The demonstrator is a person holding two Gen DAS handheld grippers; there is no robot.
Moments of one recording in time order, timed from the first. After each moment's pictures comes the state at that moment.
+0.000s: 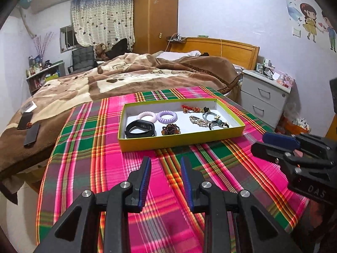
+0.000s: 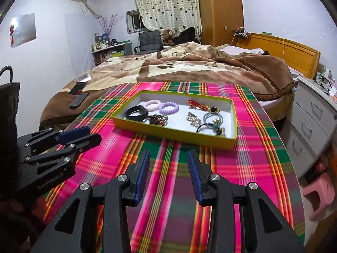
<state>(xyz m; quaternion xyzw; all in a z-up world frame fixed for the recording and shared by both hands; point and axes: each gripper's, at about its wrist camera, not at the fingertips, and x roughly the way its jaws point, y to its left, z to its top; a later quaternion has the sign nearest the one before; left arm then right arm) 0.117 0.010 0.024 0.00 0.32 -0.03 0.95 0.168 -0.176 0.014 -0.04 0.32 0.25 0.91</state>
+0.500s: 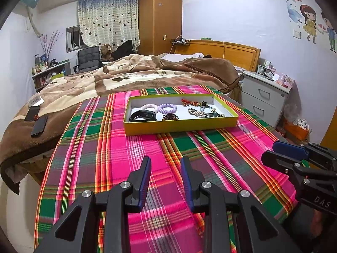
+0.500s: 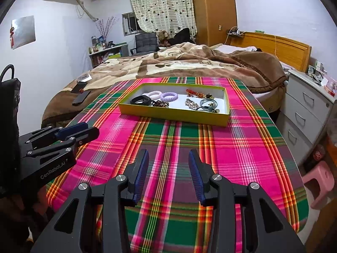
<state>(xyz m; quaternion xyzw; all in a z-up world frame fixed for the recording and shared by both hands) 0.073 0.004 0.016 -0.01 0.31 -0.01 0.95 0.116 -0.191 0.006 -0.03 0.32 0.23 0.92</state>
